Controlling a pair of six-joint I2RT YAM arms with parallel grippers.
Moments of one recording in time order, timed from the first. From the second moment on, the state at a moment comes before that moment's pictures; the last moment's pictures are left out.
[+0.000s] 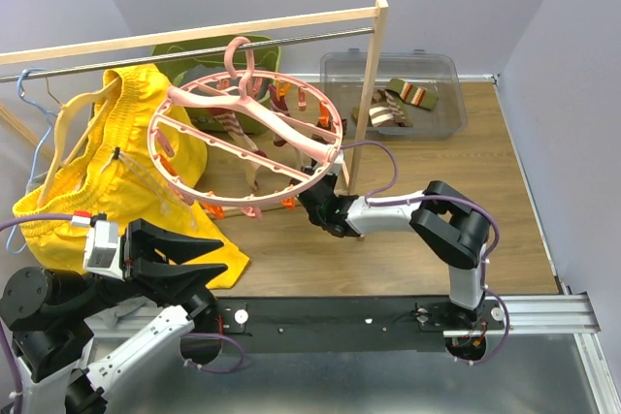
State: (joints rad) left arm -0.75 0.24 1.16 -0.64 0.46 -0.37; right arm 1.03 1.93 1.09 0.32 0.94 0.65
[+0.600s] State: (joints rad) left arm -0.75 0.24 1.13 -0.63 0.47 -0.38; right arm 1.18 1.53 0.91 0.17 0.80 0.58
